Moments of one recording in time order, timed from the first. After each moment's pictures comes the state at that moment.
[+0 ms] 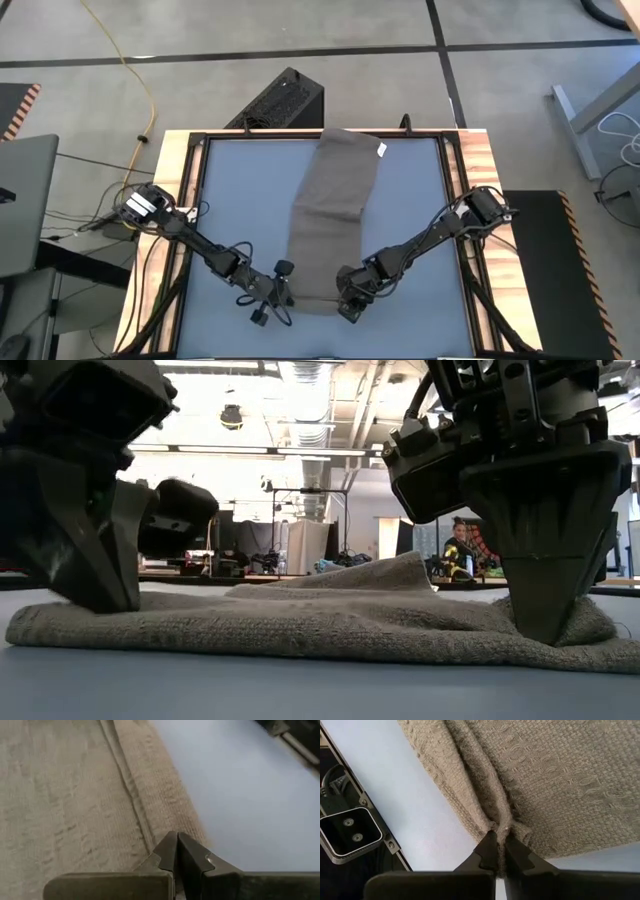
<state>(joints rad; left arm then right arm) -0.55 1.77 0.68 0.42 -0.09 -0.10 0.47 1.94 1.14 -0.31 -0.23 1.16</state>
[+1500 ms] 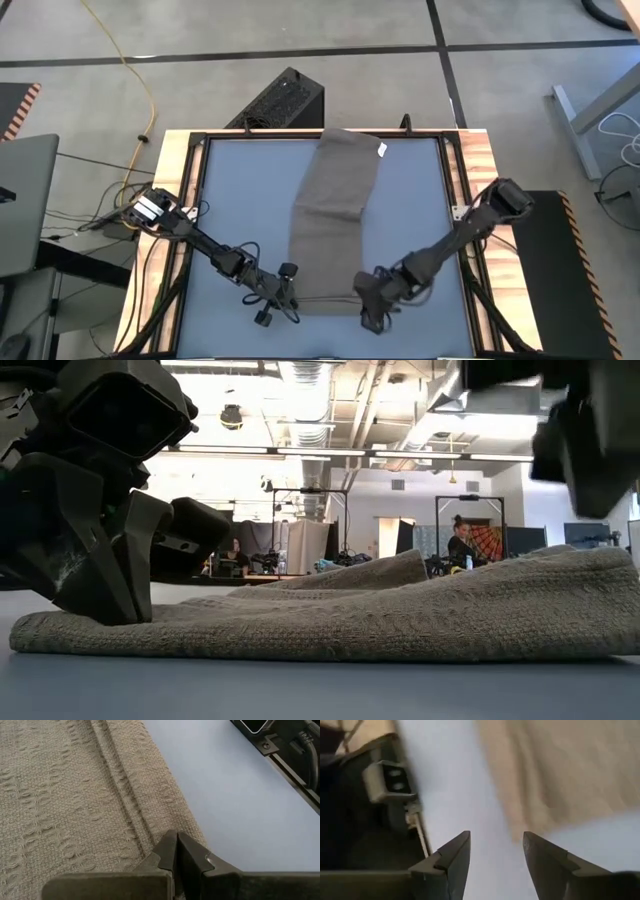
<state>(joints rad) -0.53 1.85 0.71 0.40 0.02 -0.18 0.62 1.71 1.14 -0.40 0.00 1.02</state>
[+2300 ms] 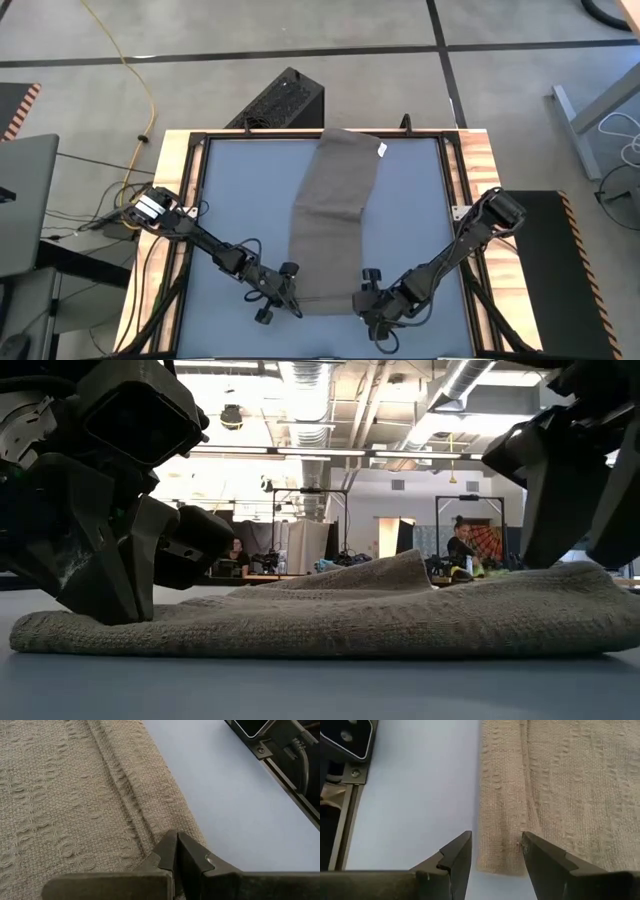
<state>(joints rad) -0.50 1.85 0.71 0.41 0.10 -0.21 0.69 1.82 1.14 -0.34 0.29 0.57</state>
